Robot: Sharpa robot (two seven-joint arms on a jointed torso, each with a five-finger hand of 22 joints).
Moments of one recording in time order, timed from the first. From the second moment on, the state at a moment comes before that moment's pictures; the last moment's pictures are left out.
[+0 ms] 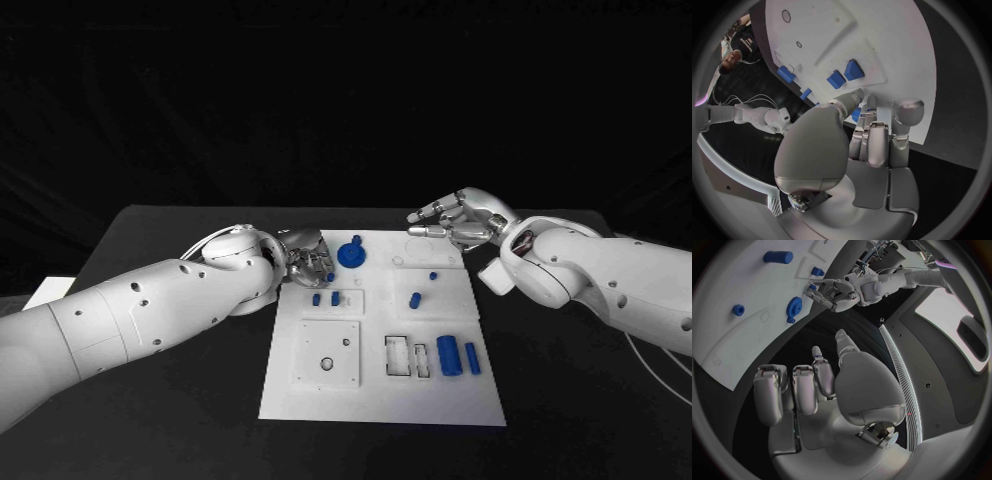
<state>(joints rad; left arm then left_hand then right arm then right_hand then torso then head) 1.20 -0.58 0.01 1.29 -1.40 -0.04 -0.21 1.36 -0.20 0.53 0.01 0.13 0.98 0.15 0.06 0.06 1.22 0.07 0.09 0.09 1.47 -0.02 1.41 1.20 0.13 1.46 0.06 0.95 0.97 1.19 -0.90 0.04 1.43 -0.75 -0.23 0.20 1.26 -0.02 -0.01 0.09 0.17 0.99 0.15 0.07 0.07 1.41 0.06 1.28 1.31 1.47 -0.02 1.46 1.31 0.03 1.47 0.08 1.48 1.31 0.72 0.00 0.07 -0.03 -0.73</state>
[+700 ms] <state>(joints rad) 1.20 -0.72 0.01 1.34 -0.93 -0.21 0.00 1.35 -0.18 0.55 0.01 0.13 1.05 0.16 0.09 0.07 1.22 0.08 0.11 0.10 1.42 -0.01 1.32 1.01 0.13 1.41 0.08 0.77 0.82 1.19 -0.95 0.04 1.45 -1.07 -0.24 0.11 1.43 -0.03 0.19 -0.01 0.16 1.08 0.14 0.08 0.07 1.13 0.07 0.18 0.43 1.47 -0.02 1.40 1.31 0.03 1.47 0.08 1.46 1.31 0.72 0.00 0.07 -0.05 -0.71</state>
